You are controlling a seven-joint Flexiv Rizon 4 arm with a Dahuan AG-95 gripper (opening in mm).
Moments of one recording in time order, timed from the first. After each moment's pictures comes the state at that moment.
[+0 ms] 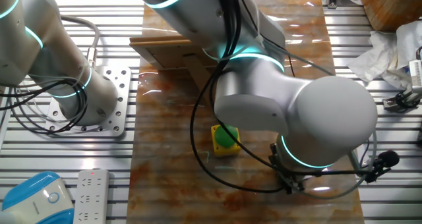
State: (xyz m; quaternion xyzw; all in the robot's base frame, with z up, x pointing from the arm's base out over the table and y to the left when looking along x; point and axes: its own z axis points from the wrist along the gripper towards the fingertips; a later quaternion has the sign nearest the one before) arm 0.536 -0.218 0.043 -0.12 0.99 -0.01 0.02
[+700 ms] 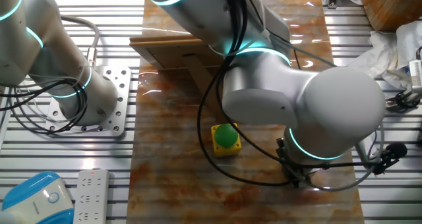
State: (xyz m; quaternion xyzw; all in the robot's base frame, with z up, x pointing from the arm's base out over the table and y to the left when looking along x) arm 0.557 -0.203 0.044 -0.12 0.99 -0.01 0.03
